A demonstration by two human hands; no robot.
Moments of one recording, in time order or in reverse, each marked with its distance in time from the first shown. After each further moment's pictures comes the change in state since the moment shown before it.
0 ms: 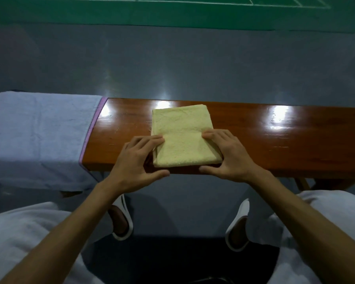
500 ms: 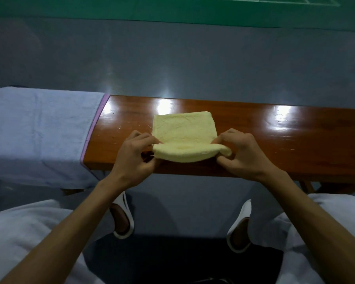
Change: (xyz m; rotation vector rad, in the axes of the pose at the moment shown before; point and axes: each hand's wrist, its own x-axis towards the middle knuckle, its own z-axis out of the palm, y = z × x) left_hand 0.008 0.002 -0.008 -0.236 0.177 -0.036; right_hand 0.003 -0.006 -0.021 0.193 0.081 -0.069
